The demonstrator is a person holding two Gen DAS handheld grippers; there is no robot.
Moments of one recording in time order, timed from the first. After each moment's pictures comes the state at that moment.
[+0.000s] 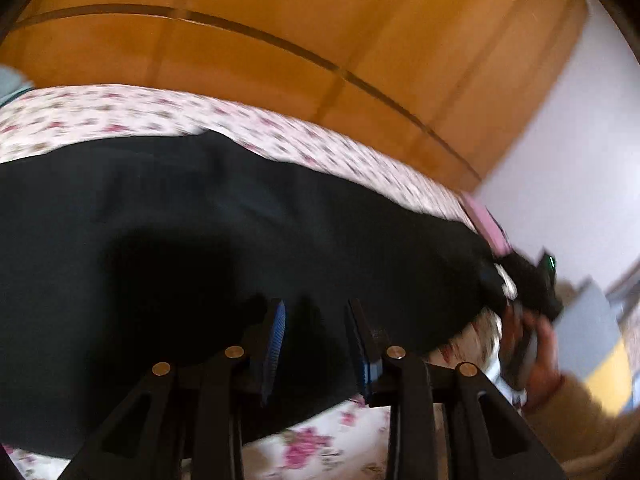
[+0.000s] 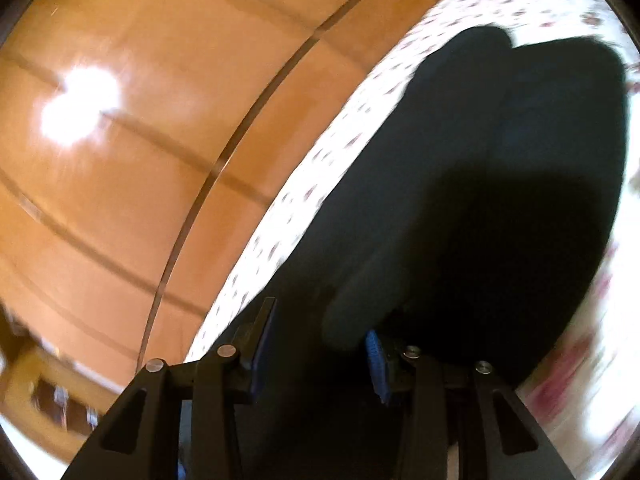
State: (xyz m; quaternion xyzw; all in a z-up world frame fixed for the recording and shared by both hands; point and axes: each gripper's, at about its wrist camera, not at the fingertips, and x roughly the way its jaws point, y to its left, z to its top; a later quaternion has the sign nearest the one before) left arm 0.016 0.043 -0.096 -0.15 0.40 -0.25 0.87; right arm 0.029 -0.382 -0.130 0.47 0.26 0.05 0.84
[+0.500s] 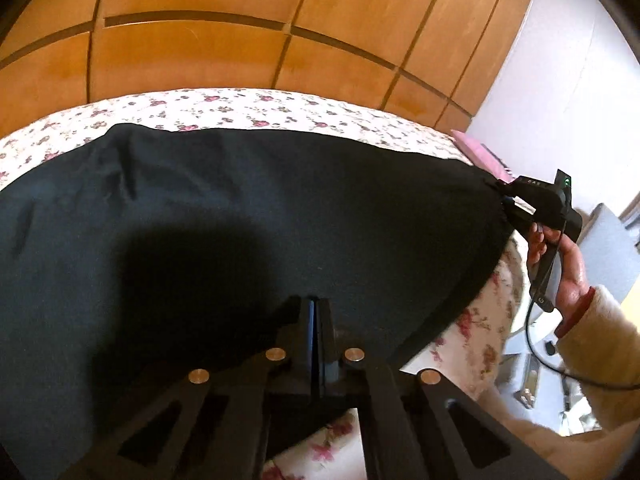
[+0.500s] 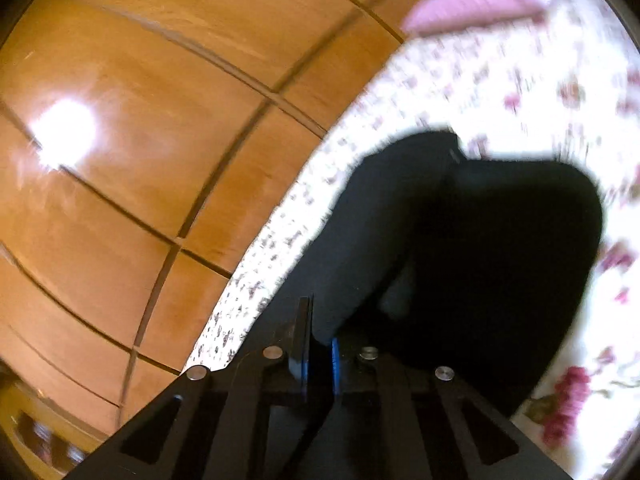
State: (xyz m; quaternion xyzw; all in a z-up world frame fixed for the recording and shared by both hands) left arm 0.034 -0.007 -0.110 -0.06 0.42 -0.28 0.86; right arm 0.027 -0.445 -0.113 0.45 0.22 -0.01 0.87
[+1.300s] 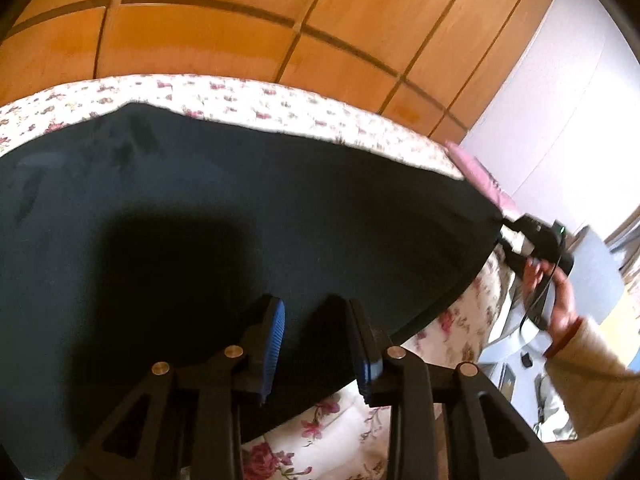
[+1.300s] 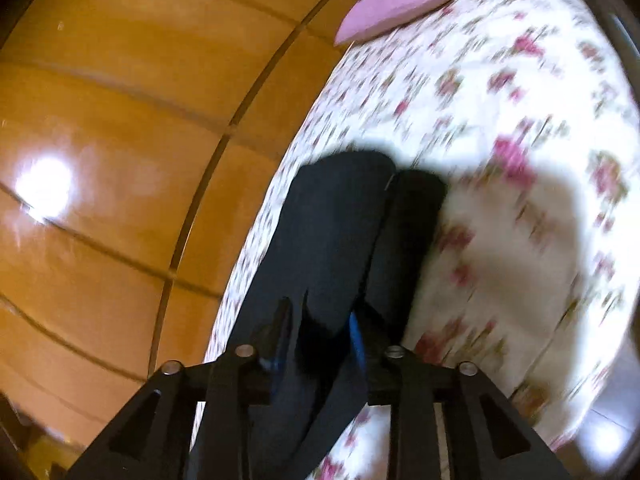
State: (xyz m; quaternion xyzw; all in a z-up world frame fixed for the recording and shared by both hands) left arm 0.032 0.005 -0.112 -0.09 0.43 -0.28 0.85; right arm -0.022 -0.506 -0.148 0.54 0.21 -0.07 0.81
